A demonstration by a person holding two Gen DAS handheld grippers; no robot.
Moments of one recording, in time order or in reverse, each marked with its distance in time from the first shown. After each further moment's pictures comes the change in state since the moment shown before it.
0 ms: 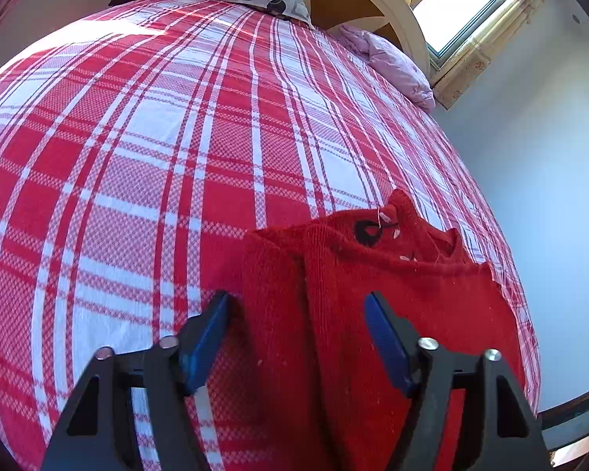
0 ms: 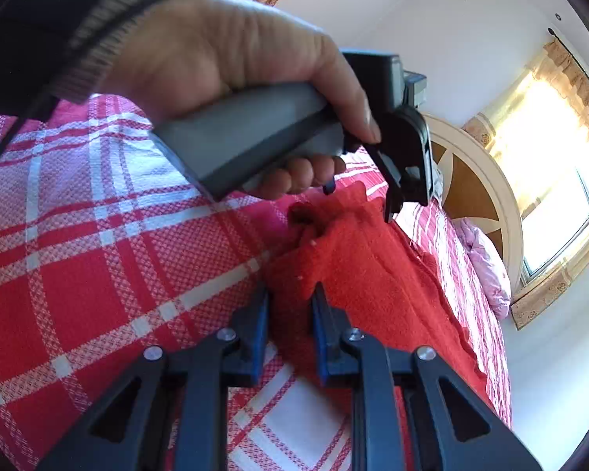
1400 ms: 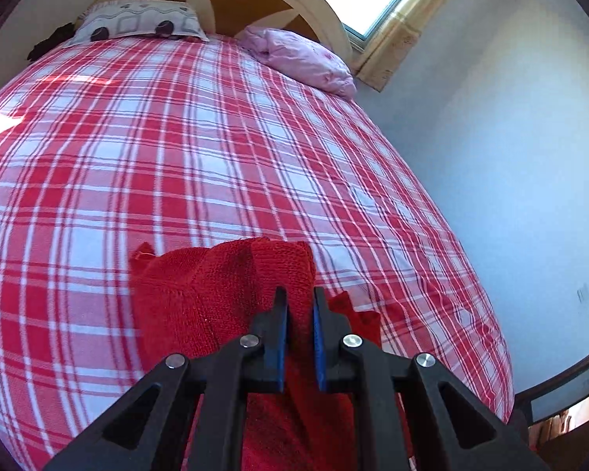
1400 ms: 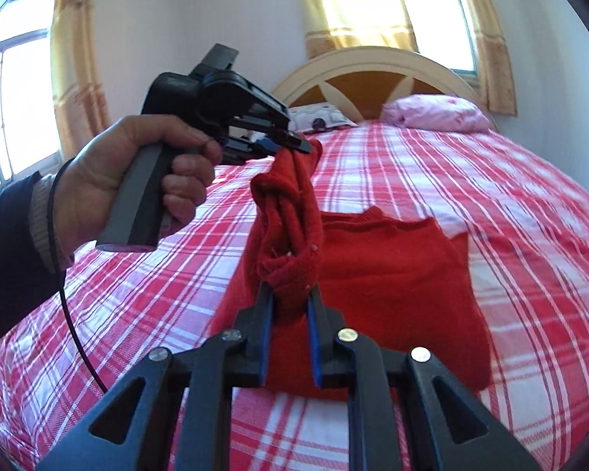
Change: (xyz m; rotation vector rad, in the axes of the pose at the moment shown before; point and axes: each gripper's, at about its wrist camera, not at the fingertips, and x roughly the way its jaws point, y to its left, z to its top) left arm 0.029 -0.227 0.035 0.167 0.009 -0.120; right arm -0.078 -0.204 -0.142 0.967 -0.126 0.110
